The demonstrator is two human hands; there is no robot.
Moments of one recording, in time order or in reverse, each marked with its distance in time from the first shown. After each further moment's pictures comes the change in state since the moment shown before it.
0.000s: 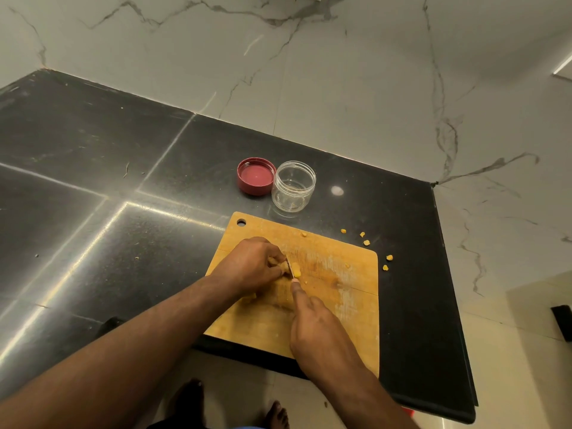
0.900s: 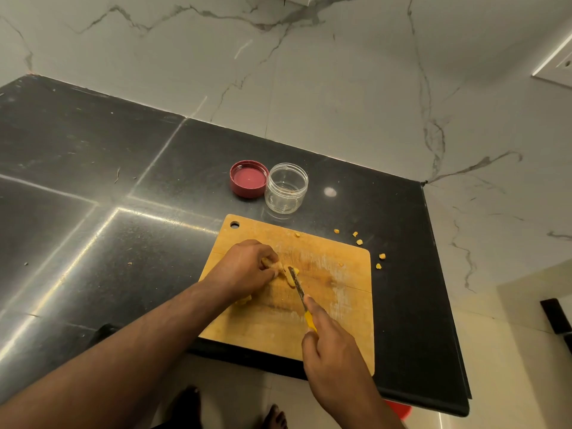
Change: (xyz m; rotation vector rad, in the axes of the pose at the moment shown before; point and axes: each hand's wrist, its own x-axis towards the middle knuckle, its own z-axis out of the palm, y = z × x) left_hand -0.004 -0.001 0.002 -0.038 -0.014 -0.048; right_hand -0.037 0.015 -0.001 0.264 0.124 0.030
